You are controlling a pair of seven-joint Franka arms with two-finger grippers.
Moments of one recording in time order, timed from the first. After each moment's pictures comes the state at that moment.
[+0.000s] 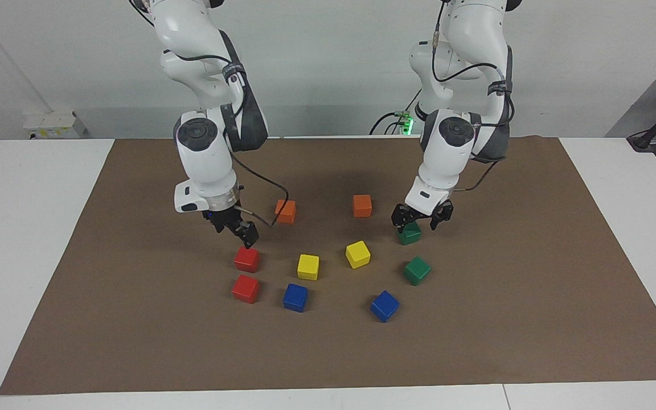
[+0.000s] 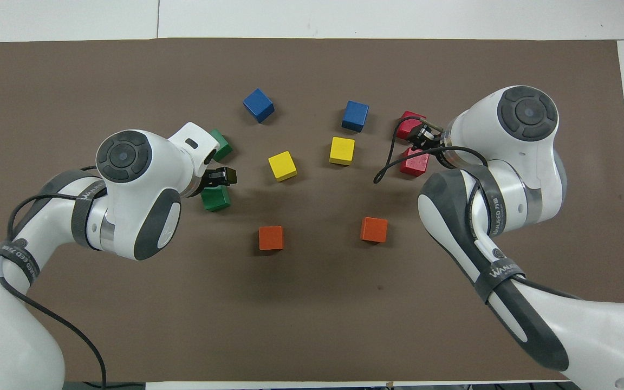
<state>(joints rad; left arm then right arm) -0.31 0.22 -0.08 -2.05 0.01 2.33 -0.43 0.33 0.26 -0.10 -1.88 0.01 2.21 0.86</state>
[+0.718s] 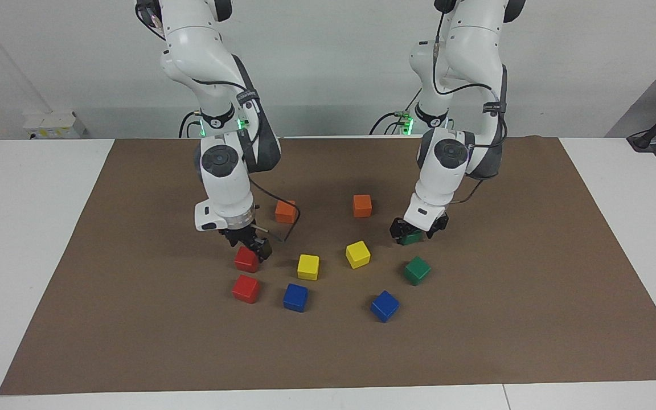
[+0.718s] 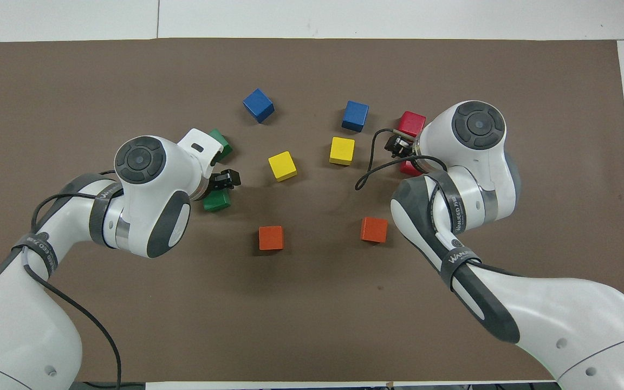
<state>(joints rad) -0.31 0.27 -0.08 -2.07 0.01 2.38 -0.55 0.37 0.36 -0.10 -1.88 0.01 2.30 0.80</state>
